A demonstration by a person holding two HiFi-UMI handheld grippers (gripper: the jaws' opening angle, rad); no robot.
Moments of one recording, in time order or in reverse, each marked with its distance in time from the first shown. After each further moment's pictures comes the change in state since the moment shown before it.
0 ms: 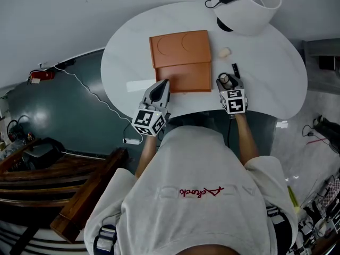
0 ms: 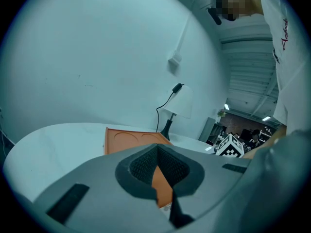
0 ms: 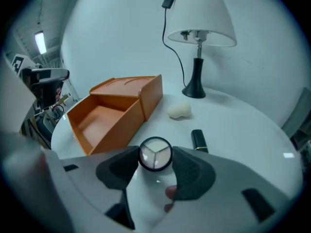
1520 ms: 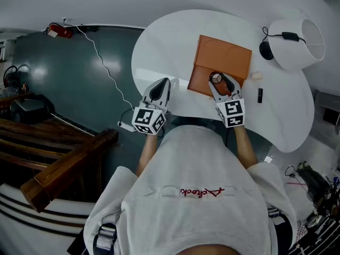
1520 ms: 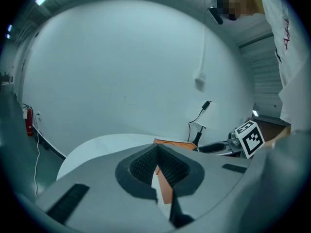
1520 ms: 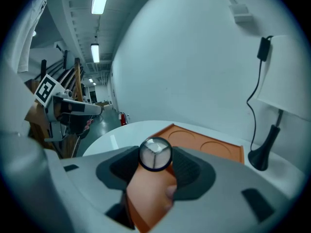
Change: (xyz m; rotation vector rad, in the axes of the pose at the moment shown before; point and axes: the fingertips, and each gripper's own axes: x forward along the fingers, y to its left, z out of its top) left arm -0.120 0.097 0.016 -0.064 -0.145 0.314; right arm -0.022 0.191 0.144 -0.326 -0.350 0.336
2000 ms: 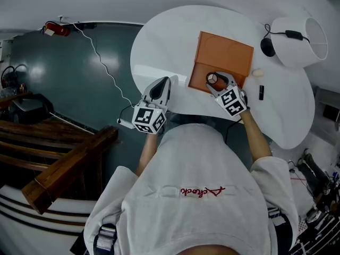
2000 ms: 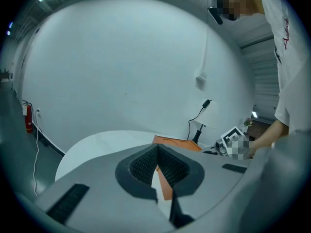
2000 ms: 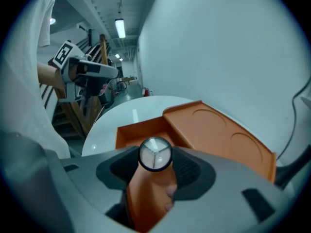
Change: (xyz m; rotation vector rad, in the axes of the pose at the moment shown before) left arm 0.001 0.006 -0.011 -0.020 0.020 -0.008; right arm 0.035 0.019 -0.064 -0.258 0.273 0.252
